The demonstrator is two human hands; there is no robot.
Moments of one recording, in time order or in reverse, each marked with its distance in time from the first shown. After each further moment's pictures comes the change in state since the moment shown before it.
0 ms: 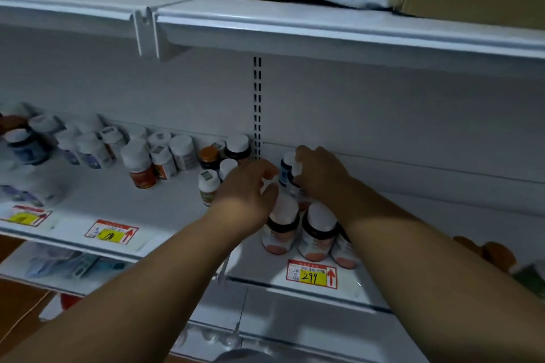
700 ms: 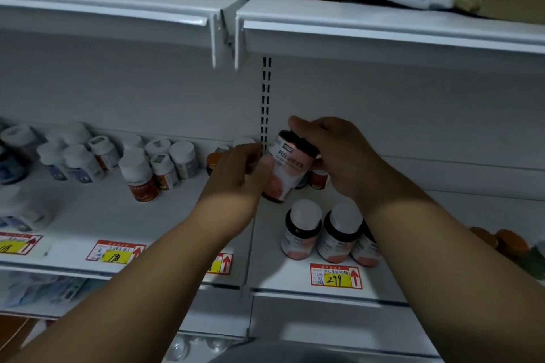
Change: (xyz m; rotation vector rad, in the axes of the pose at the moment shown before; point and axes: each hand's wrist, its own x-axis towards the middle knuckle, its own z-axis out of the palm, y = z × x) left_hand 0.008 -0.017 -0.055 -0.369 0.020 -0.070; right_hand -0.009 -0.071 -0.063 1.111 0.101 0.326
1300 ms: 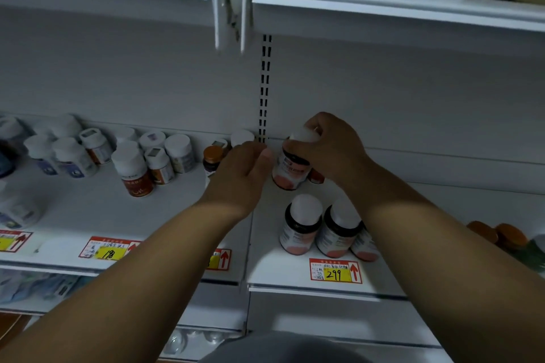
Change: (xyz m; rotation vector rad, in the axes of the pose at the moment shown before) left_hand 0.024 -0.031 0.014 0.095 -0.084 0.063; right_hand 0.027 0.034 0.000 -0.663 0.184 -0.205
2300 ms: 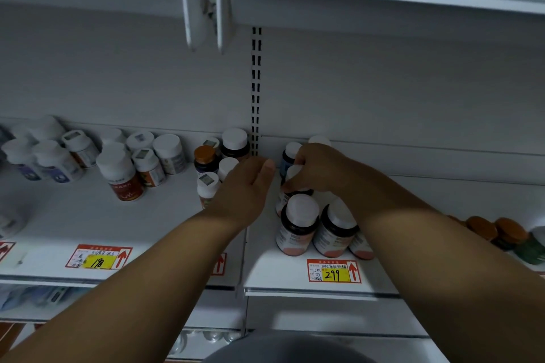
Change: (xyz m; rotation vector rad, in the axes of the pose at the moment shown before) left_hand 0.007 -0.030 0.030 -0.013 -0.097 -0.062; right_hand 0.006 0.012 0.013 -0.373 -0.647 0.206
